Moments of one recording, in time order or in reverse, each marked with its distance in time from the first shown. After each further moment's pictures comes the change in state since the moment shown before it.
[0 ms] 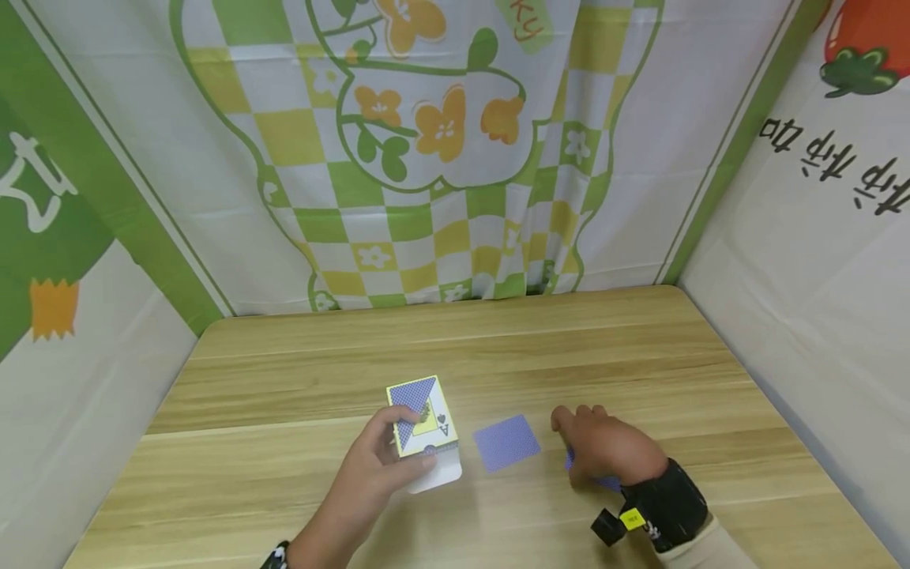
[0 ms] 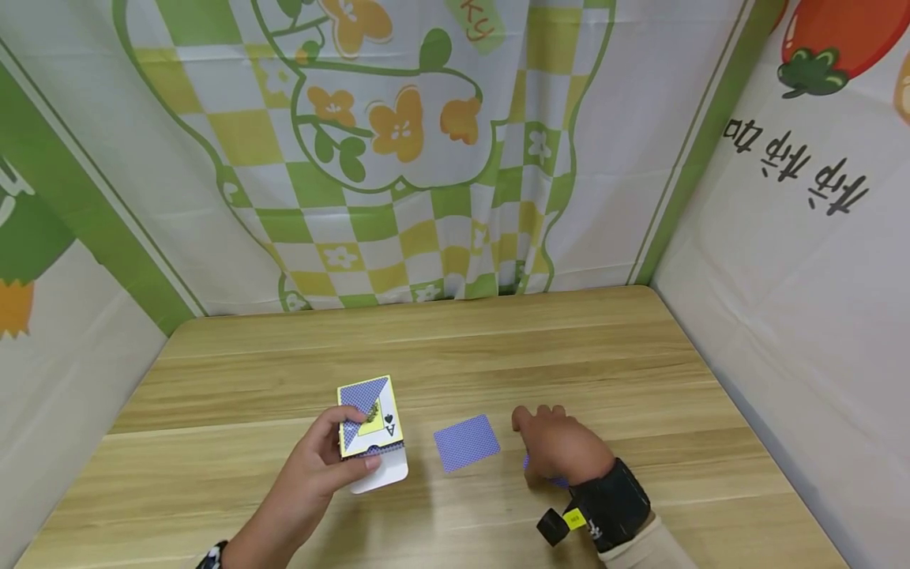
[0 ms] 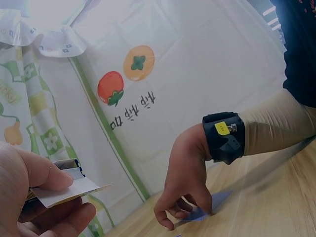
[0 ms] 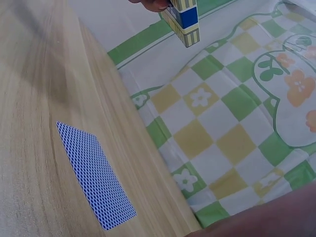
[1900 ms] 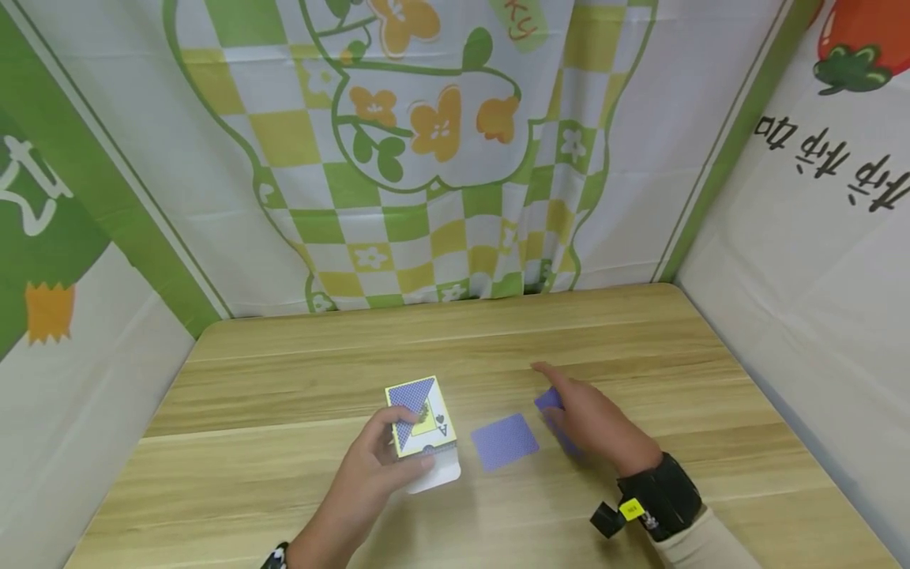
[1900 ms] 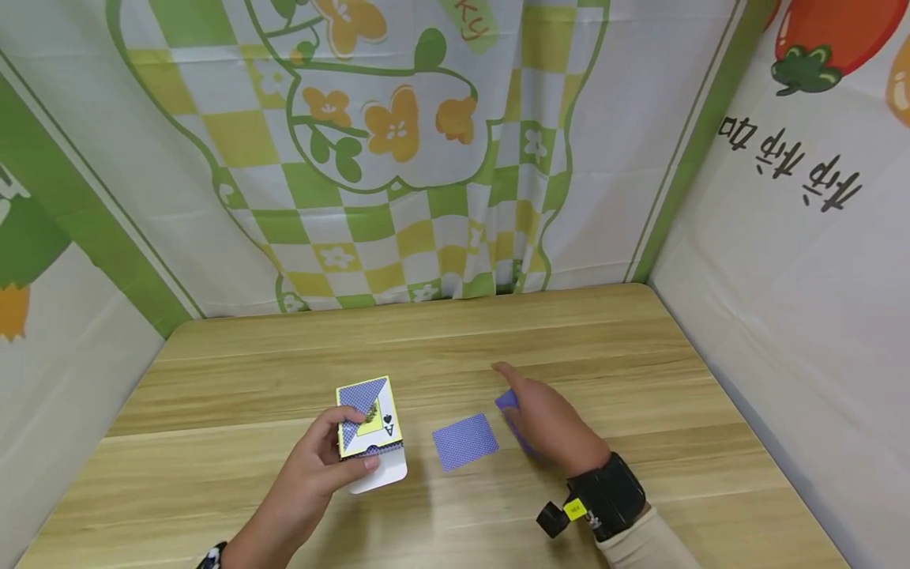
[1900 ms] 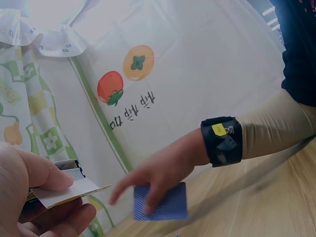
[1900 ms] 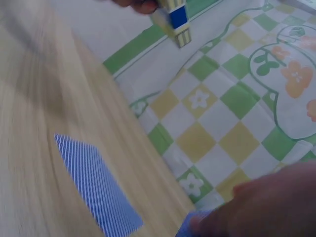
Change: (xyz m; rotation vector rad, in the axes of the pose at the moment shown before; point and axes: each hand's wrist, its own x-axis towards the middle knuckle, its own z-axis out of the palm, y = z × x) left_hand 0.000 -0.001 0.002 0.016 0.013 0.007; right_hand 0.027 0.005 0.004 0.134 0.363 -0.138
